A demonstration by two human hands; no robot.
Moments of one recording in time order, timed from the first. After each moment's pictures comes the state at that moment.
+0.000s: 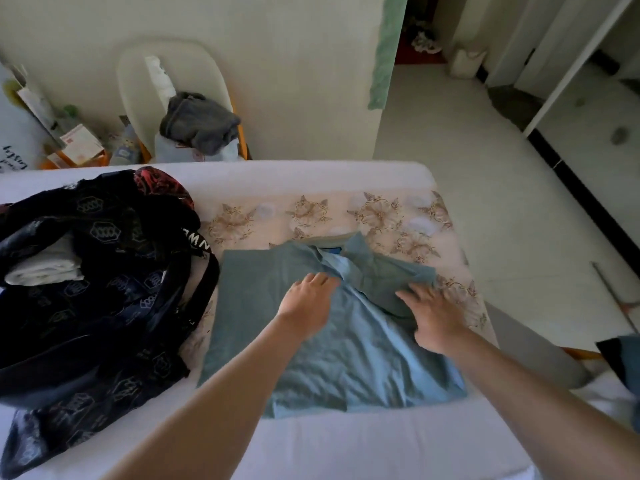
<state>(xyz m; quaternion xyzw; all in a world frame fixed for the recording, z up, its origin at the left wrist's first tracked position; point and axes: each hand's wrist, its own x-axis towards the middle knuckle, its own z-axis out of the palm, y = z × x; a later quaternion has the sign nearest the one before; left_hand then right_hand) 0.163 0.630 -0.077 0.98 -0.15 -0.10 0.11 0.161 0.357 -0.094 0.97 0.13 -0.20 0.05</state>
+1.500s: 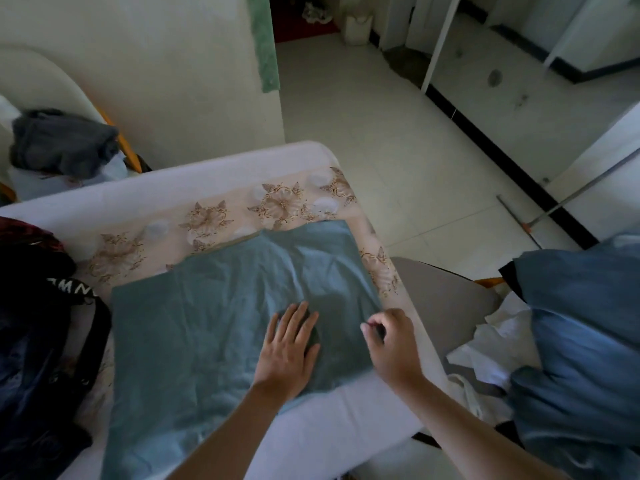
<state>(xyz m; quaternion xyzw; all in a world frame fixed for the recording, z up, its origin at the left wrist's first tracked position) 0.094 0.533 -0.148 0.95 -0.26 -0.06 0.14 0.052 0.313 -0.138 0.92 -0.17 0.11 -0.34</state>
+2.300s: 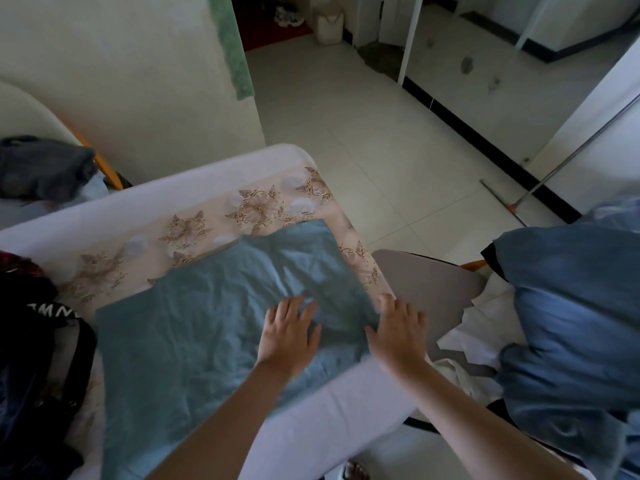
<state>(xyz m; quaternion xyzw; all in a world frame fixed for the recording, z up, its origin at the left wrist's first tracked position) 0.114 0.488 -0.127 0.96 -0.27 -0.04 0.07 0.046 0.284 -0.119 0.97 -0.21 -0.03 -0.09</state>
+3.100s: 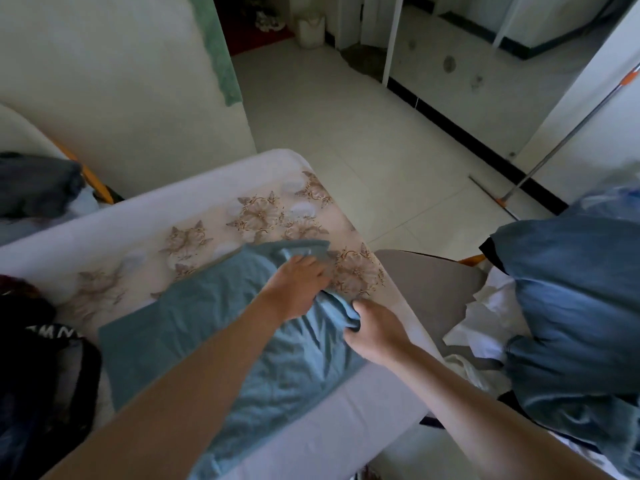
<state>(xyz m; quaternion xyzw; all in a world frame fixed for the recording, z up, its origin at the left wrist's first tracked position) 0.216 0.471 -0.065 0.84 -0.54 -0.03 -0.08 0.075 0.321 -0.086 0.94 -0.16 -0.11 -0.30</state>
